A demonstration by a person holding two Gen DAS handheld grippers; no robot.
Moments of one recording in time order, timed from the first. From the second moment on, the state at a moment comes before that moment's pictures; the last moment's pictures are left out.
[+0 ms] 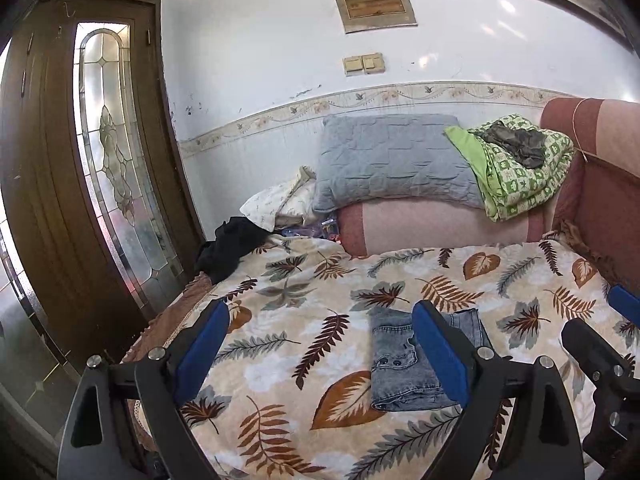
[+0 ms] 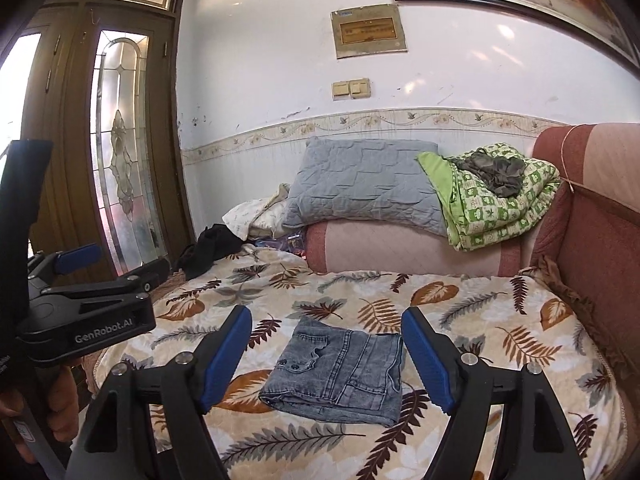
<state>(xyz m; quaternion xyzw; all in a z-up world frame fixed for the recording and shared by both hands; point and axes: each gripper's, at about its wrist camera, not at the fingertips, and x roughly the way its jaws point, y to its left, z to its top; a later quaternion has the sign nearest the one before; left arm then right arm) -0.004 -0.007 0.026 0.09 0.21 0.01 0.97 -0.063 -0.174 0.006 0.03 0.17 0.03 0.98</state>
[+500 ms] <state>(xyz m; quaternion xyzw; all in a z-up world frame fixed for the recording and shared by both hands) 0.000 -0.007 0.020 0.09 0.22 0.00 0.97 -0.060 -0.175 0.005 0.03 0.17 0.03 0.98</state>
